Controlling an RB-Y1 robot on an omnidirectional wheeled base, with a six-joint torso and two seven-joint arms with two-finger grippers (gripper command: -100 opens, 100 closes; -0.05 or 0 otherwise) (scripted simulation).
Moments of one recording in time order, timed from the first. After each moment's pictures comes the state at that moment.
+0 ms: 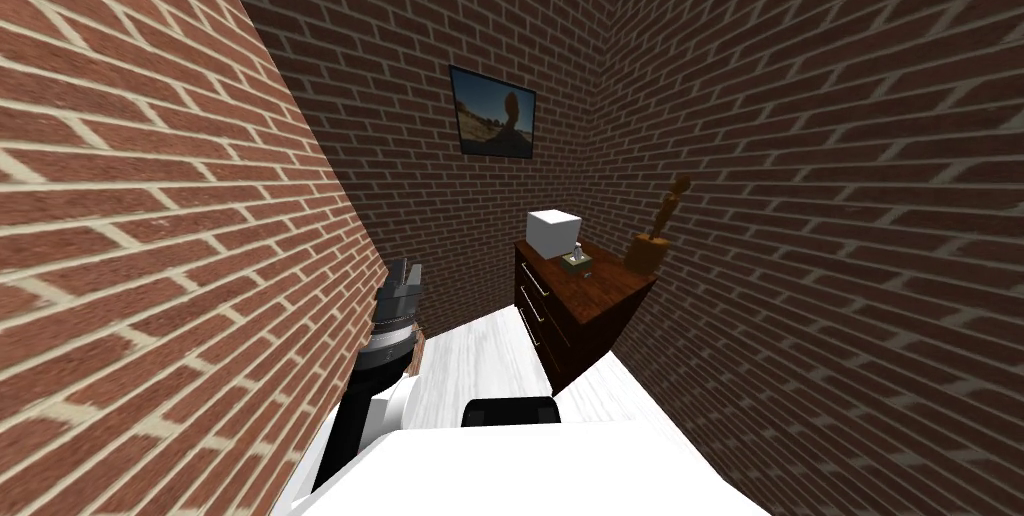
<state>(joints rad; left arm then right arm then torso) 0.51 -0.03 0.02 -2.21 -0.07 -0.57 -0.07 0.88 -1.38 0.56 -1.76 0.09 -0.38 0.32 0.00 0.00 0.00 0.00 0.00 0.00</state>
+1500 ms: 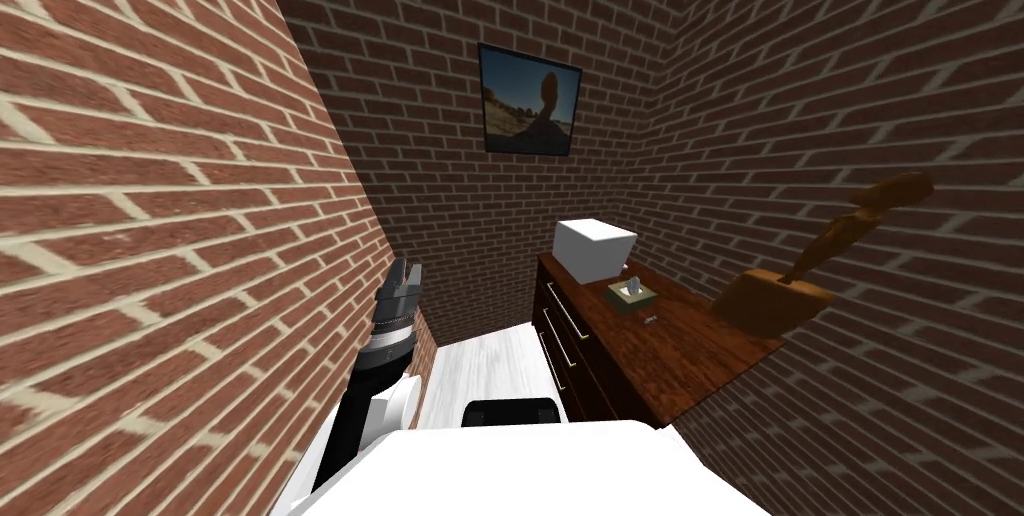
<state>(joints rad) 0.51 -0.03 0.02 -2.21 -0.07 -0.57 -0.07 0.84 -1.81 0.77 -1.48 0.08 -0.46 0.27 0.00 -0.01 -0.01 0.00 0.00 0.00</state>
